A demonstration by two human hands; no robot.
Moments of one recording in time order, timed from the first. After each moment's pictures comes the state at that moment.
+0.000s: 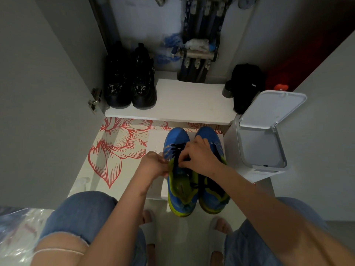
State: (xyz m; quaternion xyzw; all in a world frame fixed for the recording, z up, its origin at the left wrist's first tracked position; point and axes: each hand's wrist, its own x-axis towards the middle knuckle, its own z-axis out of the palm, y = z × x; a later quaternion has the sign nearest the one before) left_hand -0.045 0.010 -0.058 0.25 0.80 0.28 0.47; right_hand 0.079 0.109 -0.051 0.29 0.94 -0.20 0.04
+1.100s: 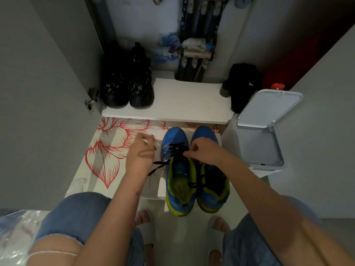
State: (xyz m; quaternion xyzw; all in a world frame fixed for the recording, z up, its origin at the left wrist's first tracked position) left_hand -0.054 0.016 -0.044 0.22 0.86 0.35 0.28; right_hand 0.088 0.136 -0.040 0.41 0.83 -0.36 0.14
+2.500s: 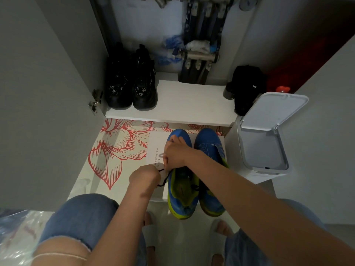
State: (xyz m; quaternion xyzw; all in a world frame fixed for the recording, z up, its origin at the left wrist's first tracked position) left_hand -0.051 0.007 -0.083 0.30 0.87 -0.10 0.39; right_hand 0.014 0.108 -0.060 0.19 0.94 -0.14 0.24
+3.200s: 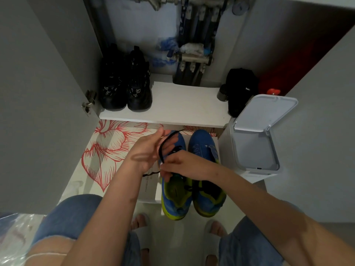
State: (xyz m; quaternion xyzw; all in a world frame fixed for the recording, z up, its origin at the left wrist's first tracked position) left_hand -0.050 0.034 -0.021 0.06 0.51 0.62 0.59; right_hand 0.076 0.096 -0.024 0.22 0.79 -0.56 0.11
